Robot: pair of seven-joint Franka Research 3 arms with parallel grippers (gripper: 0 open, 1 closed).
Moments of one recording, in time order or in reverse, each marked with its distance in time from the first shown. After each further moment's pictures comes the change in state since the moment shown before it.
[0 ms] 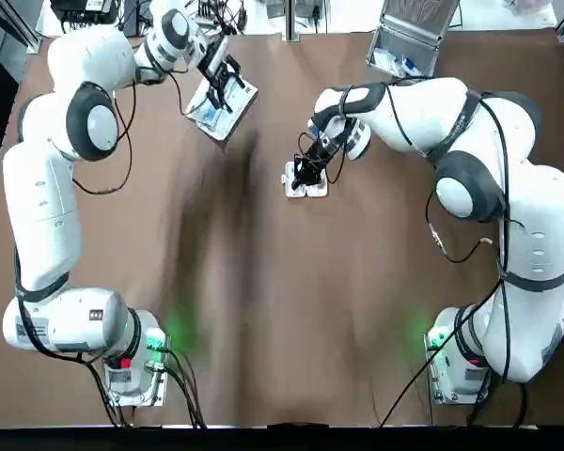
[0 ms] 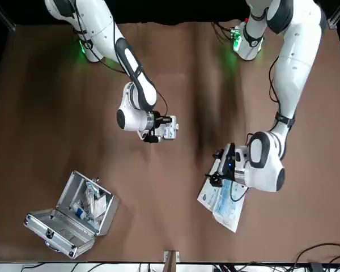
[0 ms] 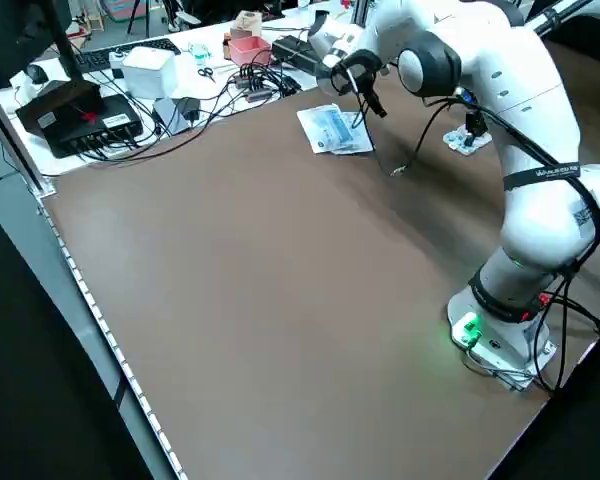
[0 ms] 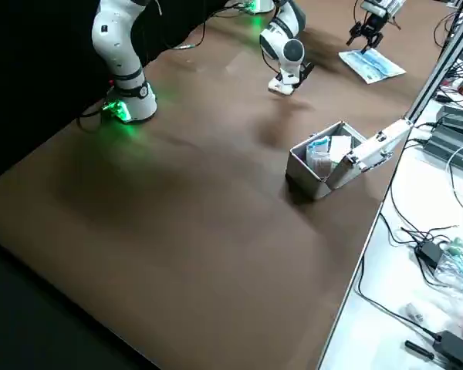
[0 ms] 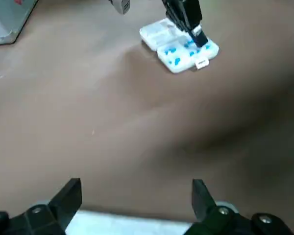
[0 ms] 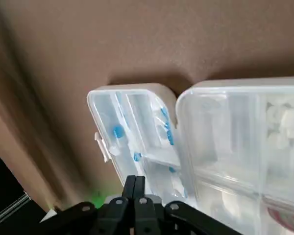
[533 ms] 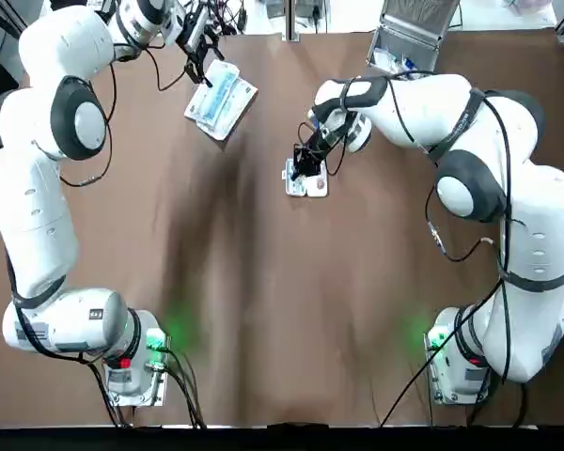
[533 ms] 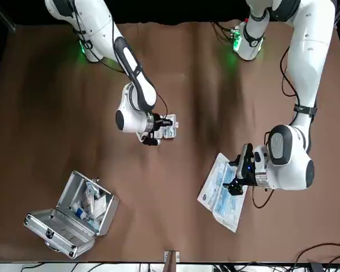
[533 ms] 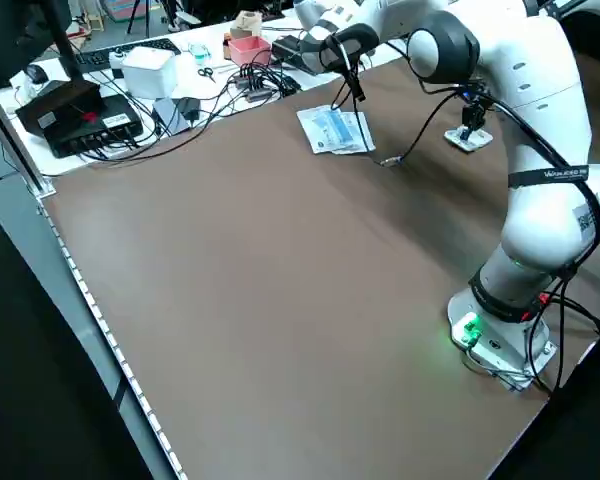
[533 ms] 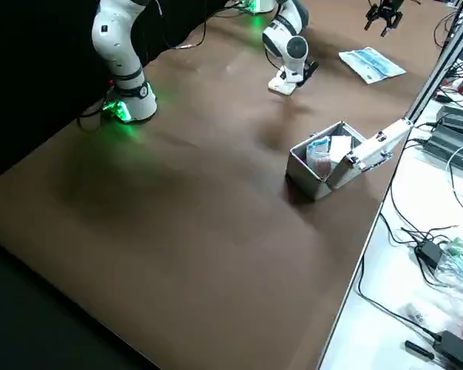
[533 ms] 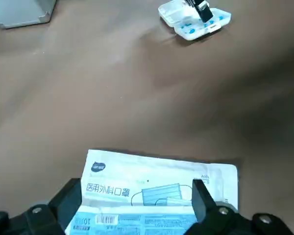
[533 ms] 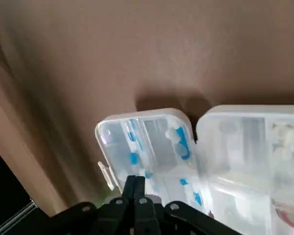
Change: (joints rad) left arm 0.006 -0.100 0.081 0.001 0.008 -0.001 -0.016; right arm -0.001 -0.012 -0.019 0.034 -0.030 -0.005 0.061
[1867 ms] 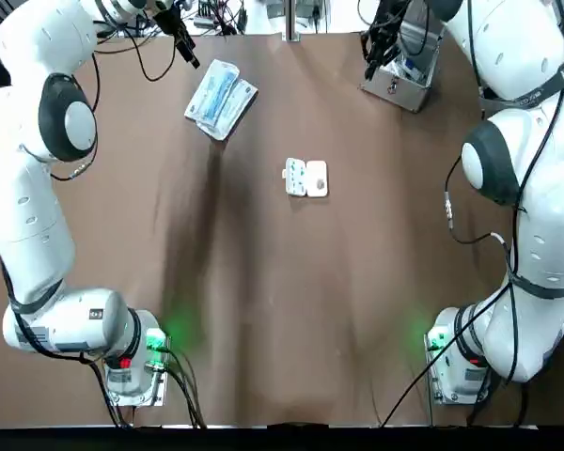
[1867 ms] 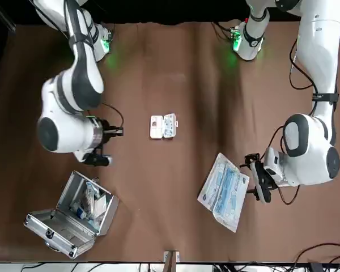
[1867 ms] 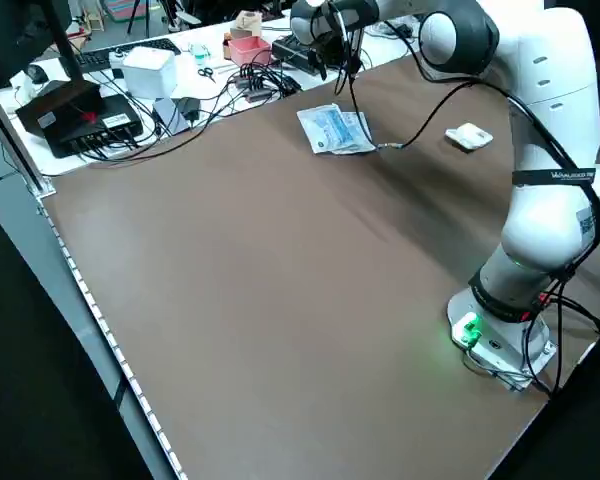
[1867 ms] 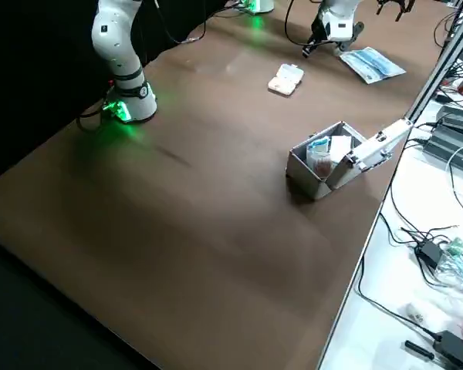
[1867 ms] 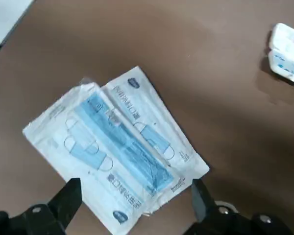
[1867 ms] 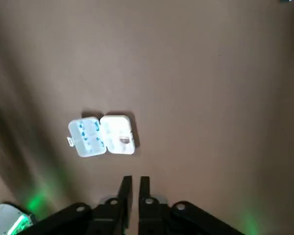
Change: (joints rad) left arm 0.000 -0.090 0.059 0.000 0.172 0.000 -0.944; right arm -0.005 -0.111 -0.527 0.532 -0.589 -0.872 0.303
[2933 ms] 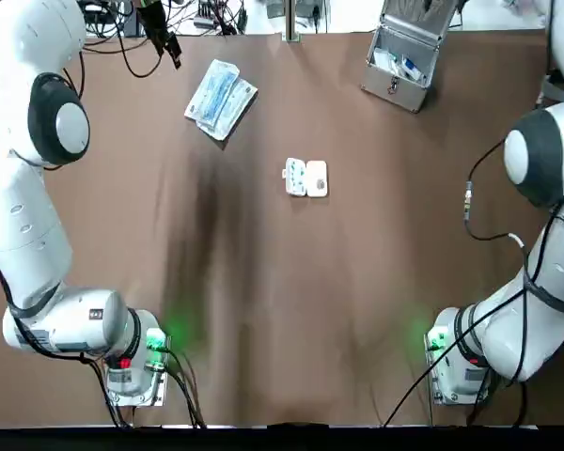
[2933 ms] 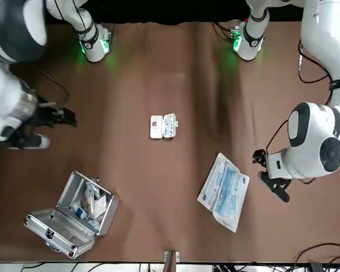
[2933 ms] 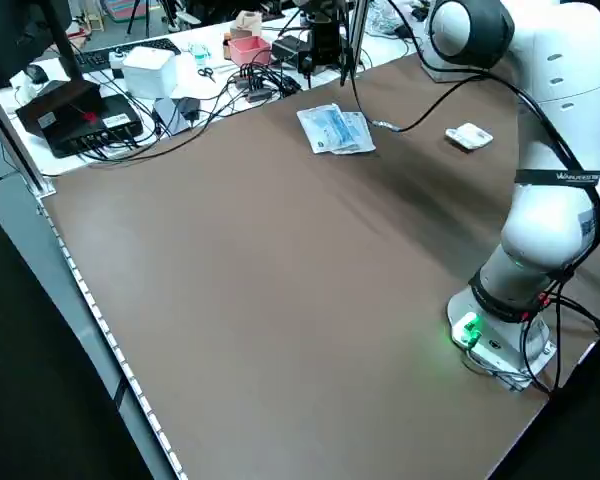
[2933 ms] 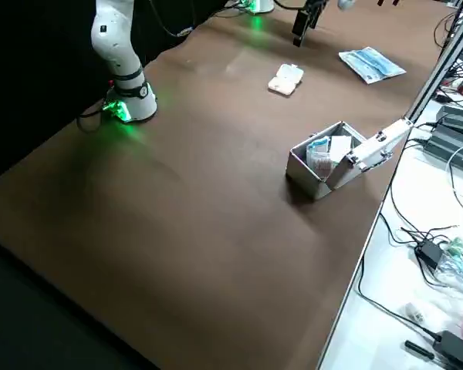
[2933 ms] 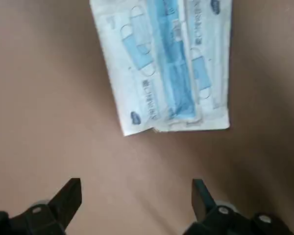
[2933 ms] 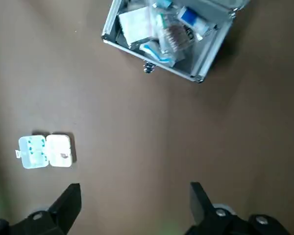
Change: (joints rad) left arm -0.002 -0.072 0.003 -0.001 0.353 -0.158 -0.661; right arm -0.027 -0.193 -0.130 0.076 -0.285 -0.077 -0.180
